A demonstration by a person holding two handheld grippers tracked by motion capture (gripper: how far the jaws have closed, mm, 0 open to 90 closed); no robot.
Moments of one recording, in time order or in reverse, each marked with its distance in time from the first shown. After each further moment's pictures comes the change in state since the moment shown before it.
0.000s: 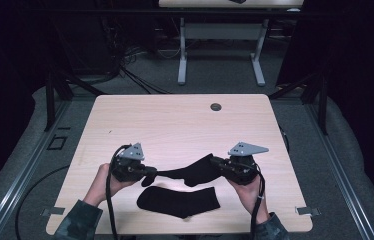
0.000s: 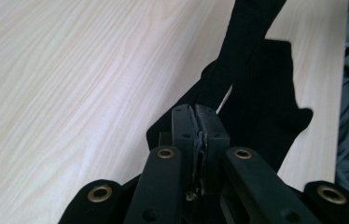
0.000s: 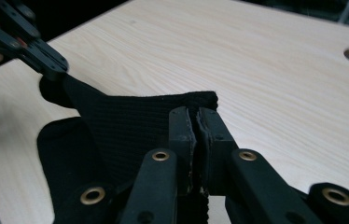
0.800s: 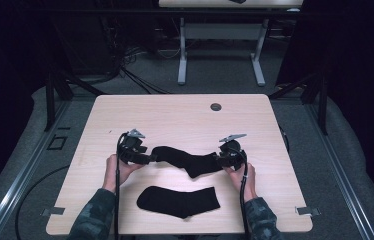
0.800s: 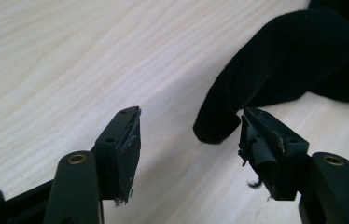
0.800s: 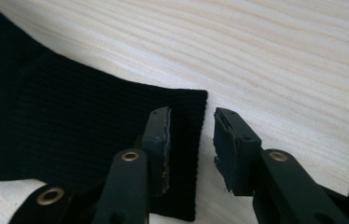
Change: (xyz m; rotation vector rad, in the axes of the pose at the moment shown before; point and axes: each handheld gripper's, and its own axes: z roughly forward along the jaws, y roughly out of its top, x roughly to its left) left arm 0.068 -0.018 0.047 -0.020 0.265 -0.328; right arm -0.072 -0.029 0.101 0.290 -0.199 0.139
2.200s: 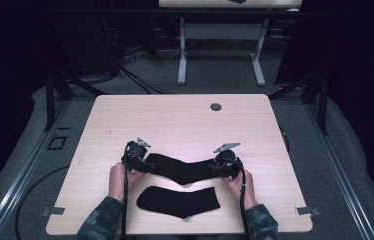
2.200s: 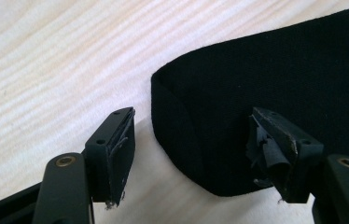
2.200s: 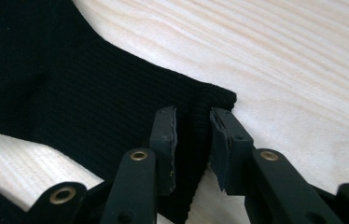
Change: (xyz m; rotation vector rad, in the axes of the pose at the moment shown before) left arm -0.018 -0.022 0.019 0.130 0.167 -0.007; right arm 0.022 -0.019 0.000 0.016 0.080 -0.131
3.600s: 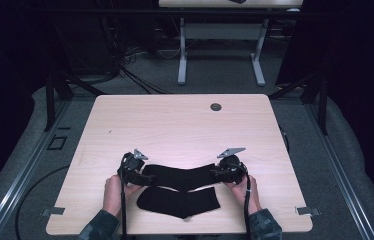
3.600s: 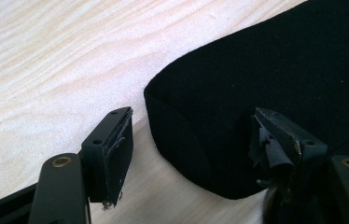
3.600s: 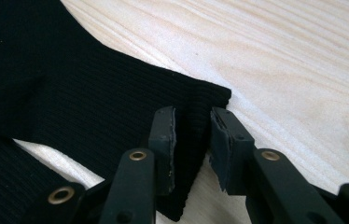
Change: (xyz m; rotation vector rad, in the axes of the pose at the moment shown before) left arm -0.021 -0.029 -0.020 0.006 -0.018 0.028; right arm 0.001 -0.016 -0.012 -0.005 0.040 -0.012
